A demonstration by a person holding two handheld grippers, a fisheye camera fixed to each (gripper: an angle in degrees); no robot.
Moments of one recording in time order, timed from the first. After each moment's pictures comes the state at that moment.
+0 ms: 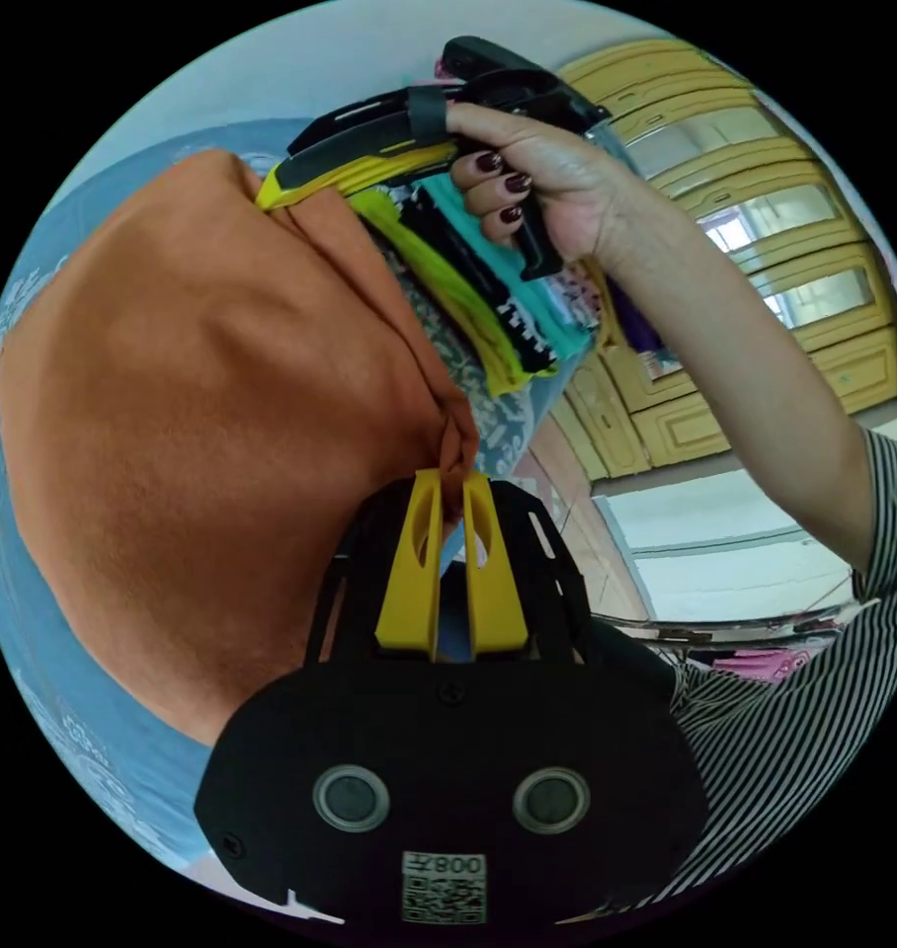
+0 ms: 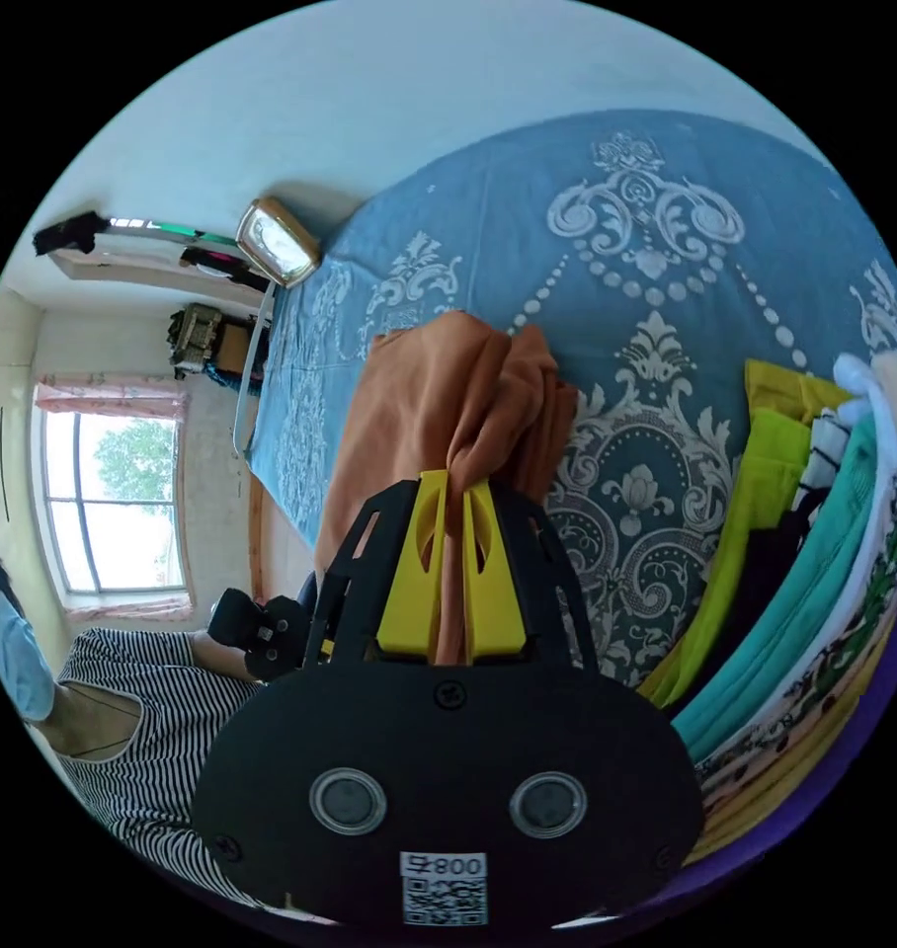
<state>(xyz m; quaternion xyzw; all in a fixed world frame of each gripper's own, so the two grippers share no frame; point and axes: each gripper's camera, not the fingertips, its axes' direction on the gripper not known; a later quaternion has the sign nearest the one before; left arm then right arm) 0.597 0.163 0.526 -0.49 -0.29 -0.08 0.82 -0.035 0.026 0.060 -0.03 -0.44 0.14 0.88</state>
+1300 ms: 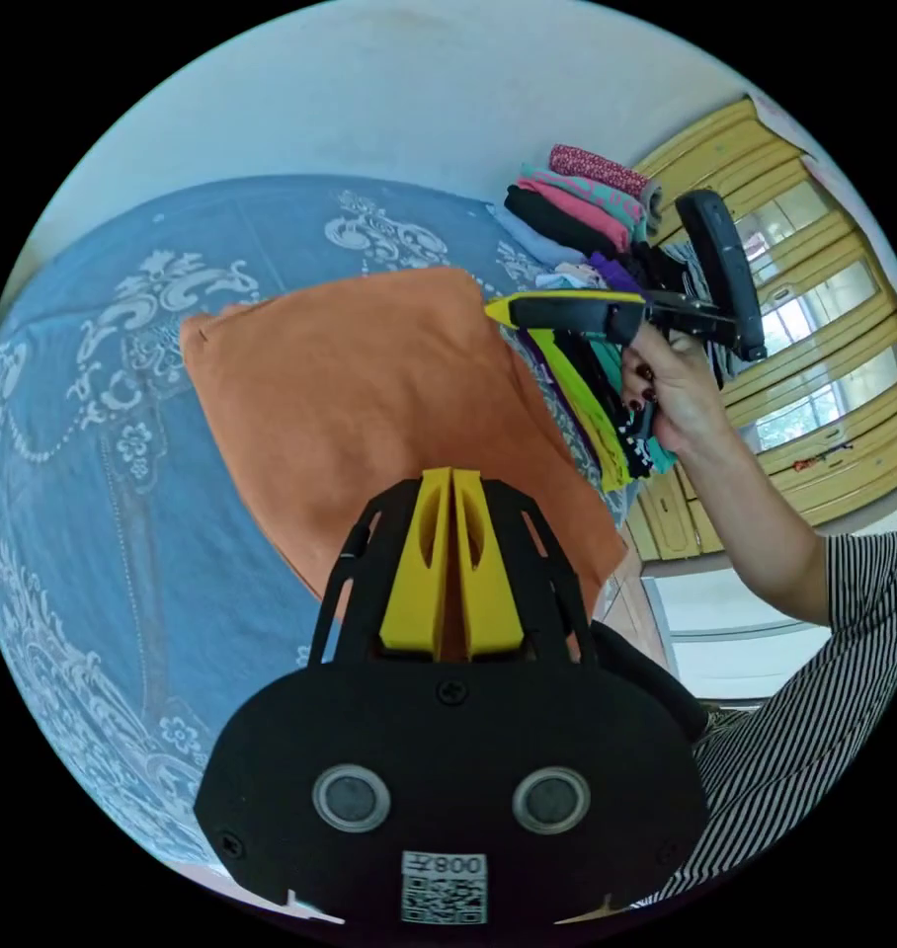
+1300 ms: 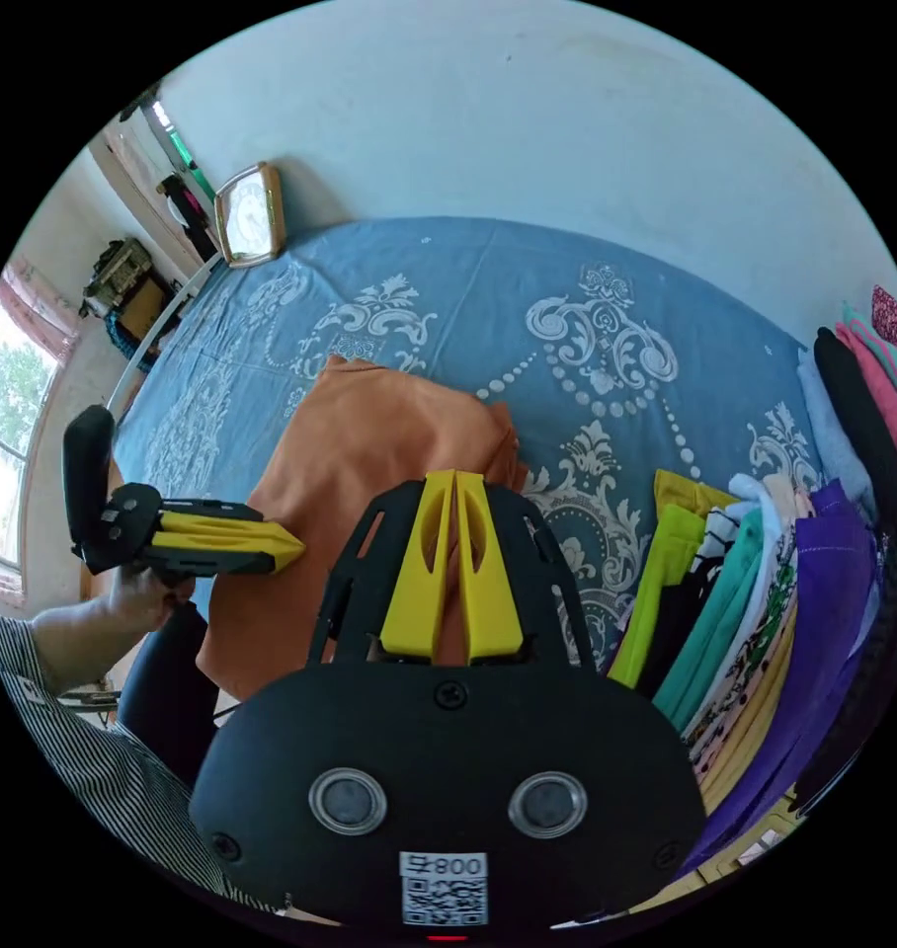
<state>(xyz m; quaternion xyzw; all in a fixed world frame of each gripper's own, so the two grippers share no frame) 0.649 0.043 0.466 -0.38 -0.39 -0.07 0.83 -0.115 0.128 0.031 0.07 -0.18 0.09 0.98</state>
